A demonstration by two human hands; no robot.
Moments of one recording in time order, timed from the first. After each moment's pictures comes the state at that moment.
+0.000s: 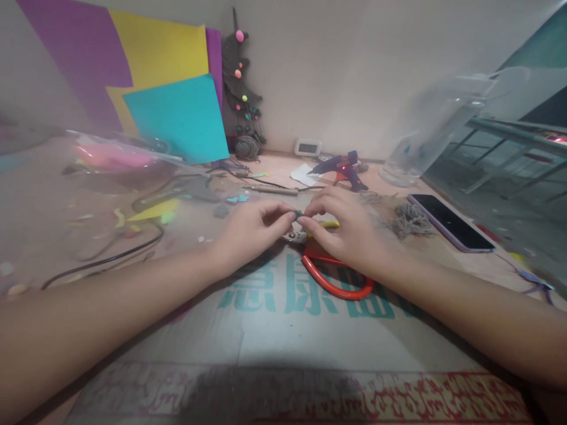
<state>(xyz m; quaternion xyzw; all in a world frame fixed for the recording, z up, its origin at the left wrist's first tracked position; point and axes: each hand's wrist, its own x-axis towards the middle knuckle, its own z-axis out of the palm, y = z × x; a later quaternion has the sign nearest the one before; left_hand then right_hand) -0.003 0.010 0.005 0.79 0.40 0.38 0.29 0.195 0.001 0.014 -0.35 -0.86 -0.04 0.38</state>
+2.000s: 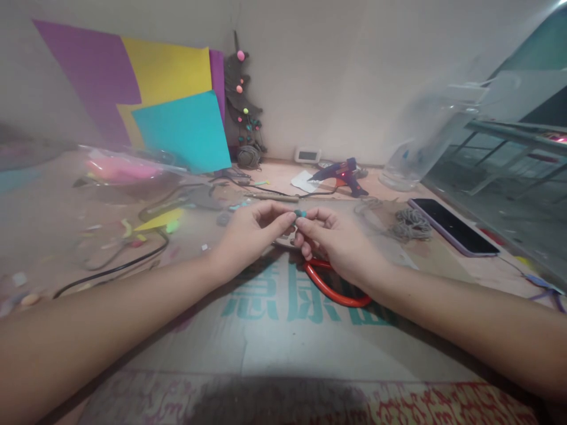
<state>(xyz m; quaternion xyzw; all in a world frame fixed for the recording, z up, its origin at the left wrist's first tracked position) -0.004 0.011 0.000 0.69 0.37 0.45 0.43 0.168 -0.009 0.007 -0.40 -0.50 0.62 0.46</state>
